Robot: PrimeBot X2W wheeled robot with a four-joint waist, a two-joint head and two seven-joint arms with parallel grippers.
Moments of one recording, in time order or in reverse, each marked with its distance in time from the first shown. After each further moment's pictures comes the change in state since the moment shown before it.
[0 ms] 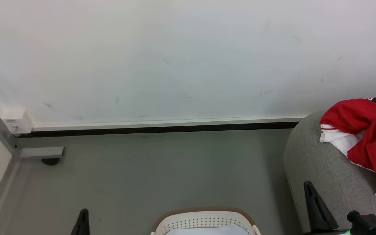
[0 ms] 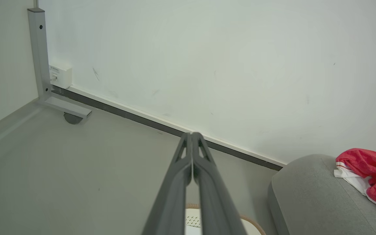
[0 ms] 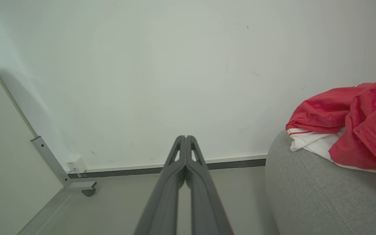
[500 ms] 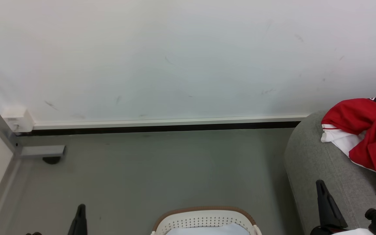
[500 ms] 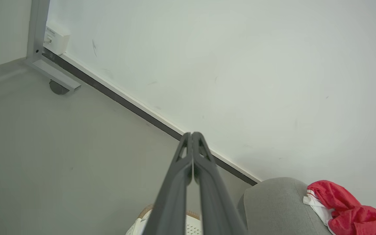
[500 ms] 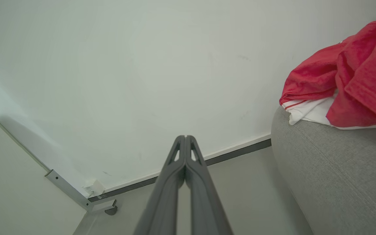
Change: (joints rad) left arm -0.033 -0.012 0.024 0.003 -0.227 -0.003 0.067; right arm -0.009 -0.014 -0.027 0.010 0.265 0.000 0.051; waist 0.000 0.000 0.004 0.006
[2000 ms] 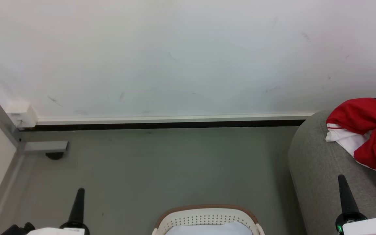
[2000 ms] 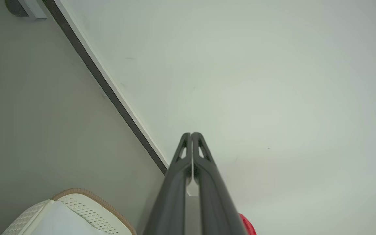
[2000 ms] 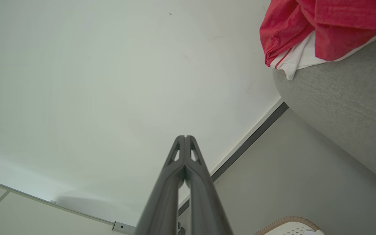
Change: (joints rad) left arm -0.089 -0.017 0.050 0.008 -0.496 -0.010 0.149; right arm -0.046 -0.048 -0.051 0.023 0.588 0.000 0.101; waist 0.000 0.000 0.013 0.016
